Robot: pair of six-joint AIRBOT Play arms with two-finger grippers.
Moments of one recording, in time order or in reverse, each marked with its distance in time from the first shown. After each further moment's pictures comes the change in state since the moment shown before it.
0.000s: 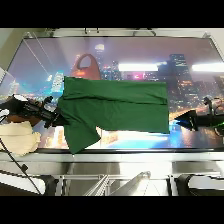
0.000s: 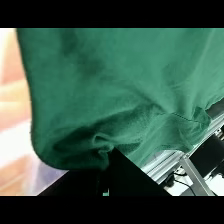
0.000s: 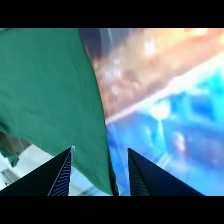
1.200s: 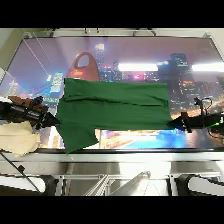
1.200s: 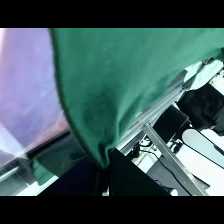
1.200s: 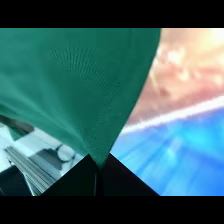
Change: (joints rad) left arm 0.117 0.055 0.008 -0.095 -0.224 0.056; right arm 0.117 0.115 -0.077 0.032 0.020 0.055
